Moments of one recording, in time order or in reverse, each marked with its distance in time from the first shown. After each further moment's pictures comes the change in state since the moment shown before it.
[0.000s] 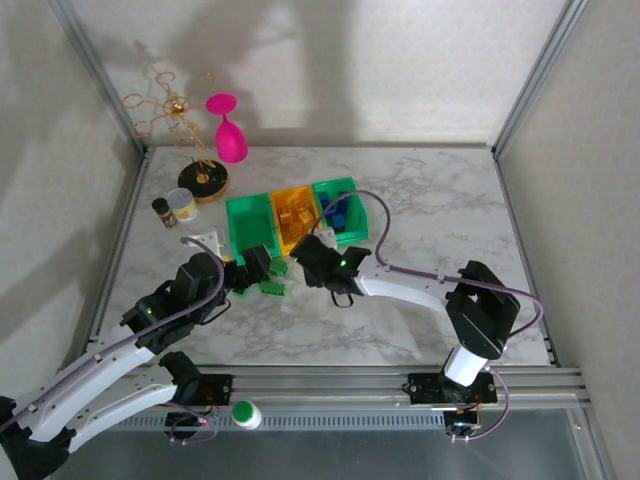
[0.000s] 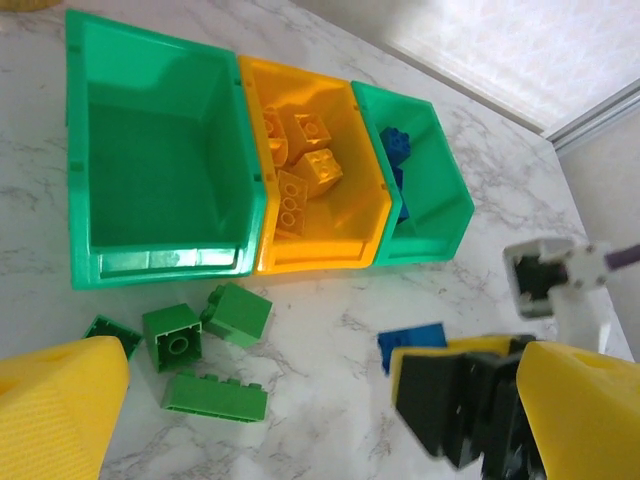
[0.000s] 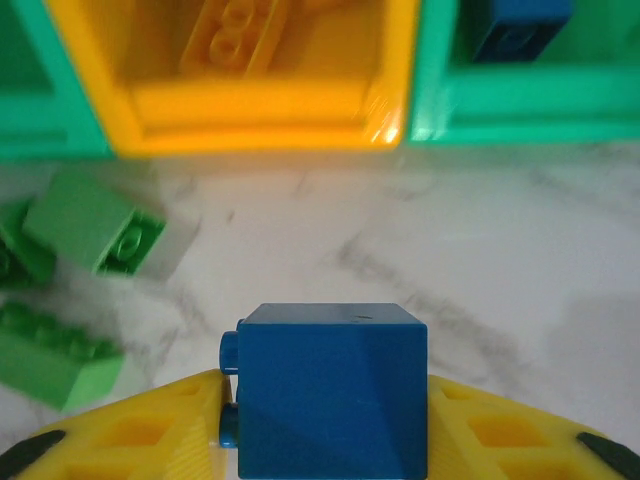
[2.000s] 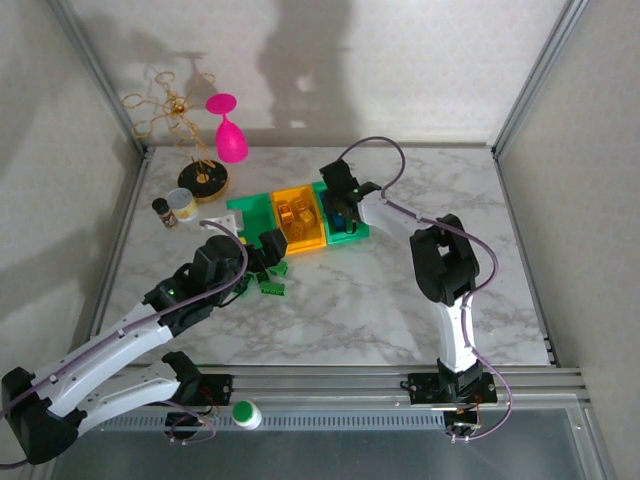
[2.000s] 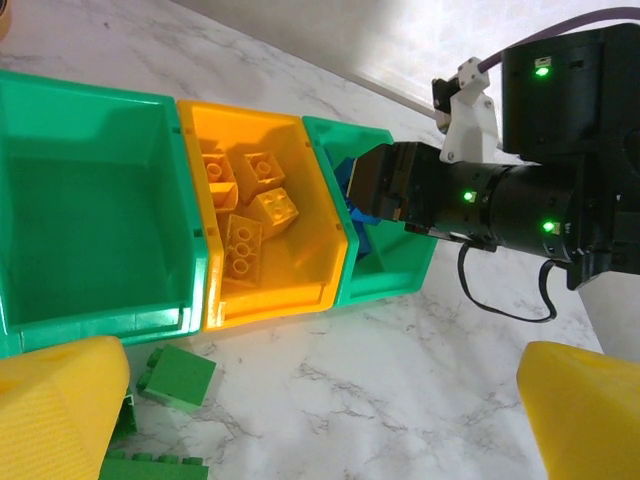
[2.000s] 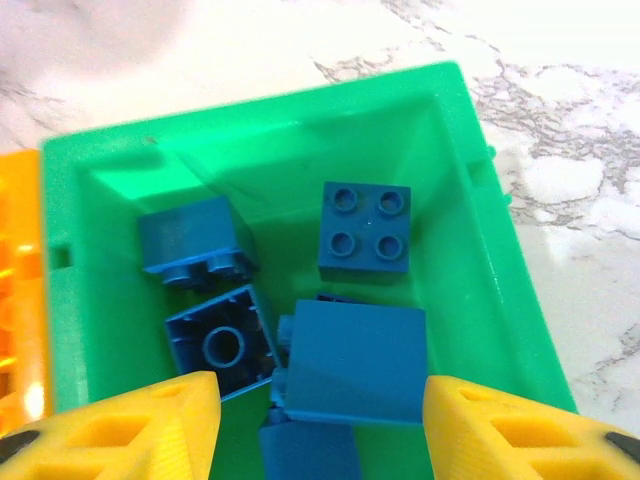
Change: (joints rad) left arm 0.000 0.175 0.058 0.181 0.005 0.049; right arm -0.397 0.395 0.451 0.086 -0.079 -0.239
